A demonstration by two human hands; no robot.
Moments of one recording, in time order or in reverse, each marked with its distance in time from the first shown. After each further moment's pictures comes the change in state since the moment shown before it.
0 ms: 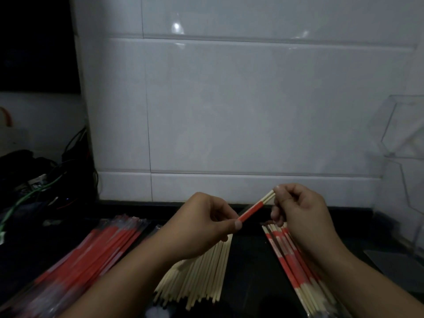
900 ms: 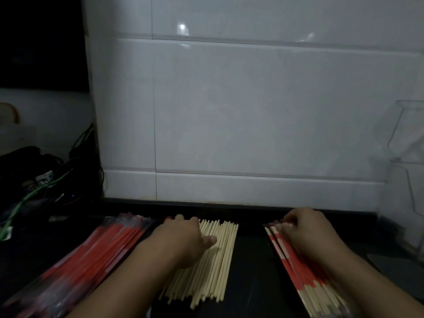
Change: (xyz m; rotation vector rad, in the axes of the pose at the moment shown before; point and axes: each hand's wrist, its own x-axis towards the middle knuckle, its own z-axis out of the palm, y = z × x) left_hand 0.003 -0.034 -0.002 0.767 -0.172 -0.474; right_hand 0.028 0.048 -0.029 -1.006 -0.172 0.039
